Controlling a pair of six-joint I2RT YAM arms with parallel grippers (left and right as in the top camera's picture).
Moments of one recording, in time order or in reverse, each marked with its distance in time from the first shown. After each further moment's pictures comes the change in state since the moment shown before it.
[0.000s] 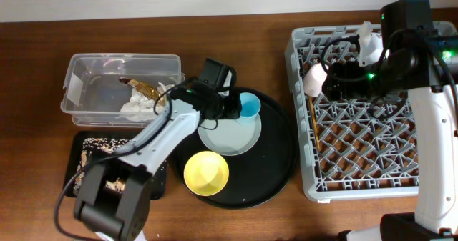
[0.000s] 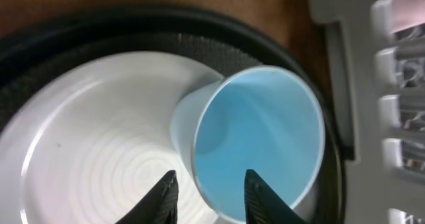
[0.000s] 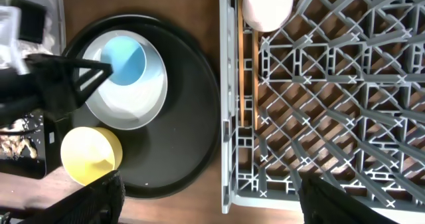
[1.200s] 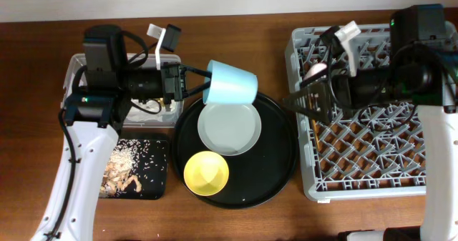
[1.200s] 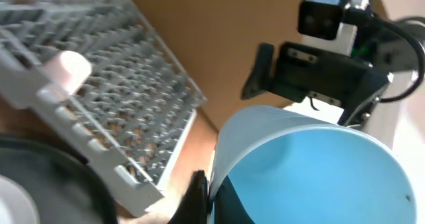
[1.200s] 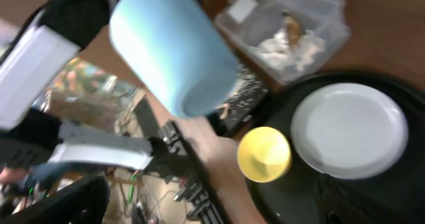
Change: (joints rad) left arm 0.388 -0.400 0.071 0.046 1.102 0.047; right arm 0.032 -0.072 0.000 -0.015 -0.853 -0.451
